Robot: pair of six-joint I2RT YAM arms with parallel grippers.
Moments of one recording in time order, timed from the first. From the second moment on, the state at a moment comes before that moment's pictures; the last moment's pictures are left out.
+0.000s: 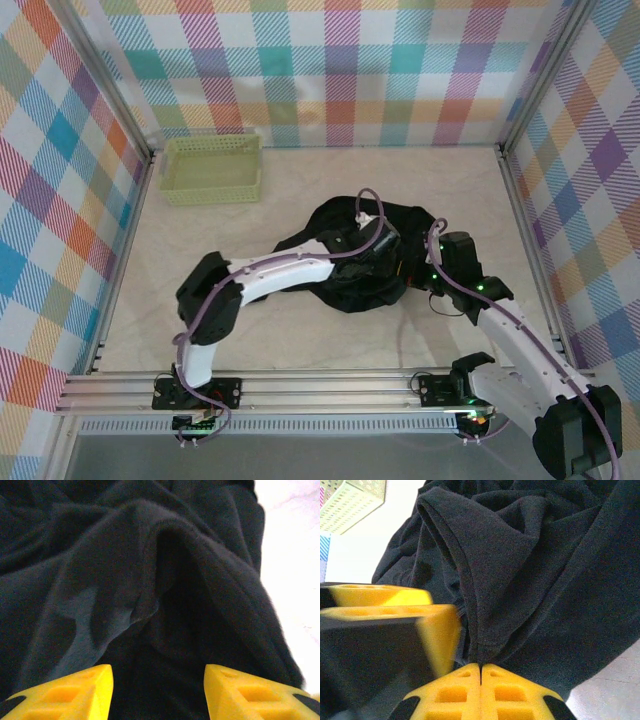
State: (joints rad) left arm -1.02 1.98 1.59 -0.55 -0.19 -0.74; right arm 0.32 0.90 0.60 -0.45 -0.32 0.58
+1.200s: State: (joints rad) left arm -1.00 1.67 1.28 -0.42 -0.15 -0.73; right arm 0.27 1.10 0.68 -0.48 -0.17 0.57
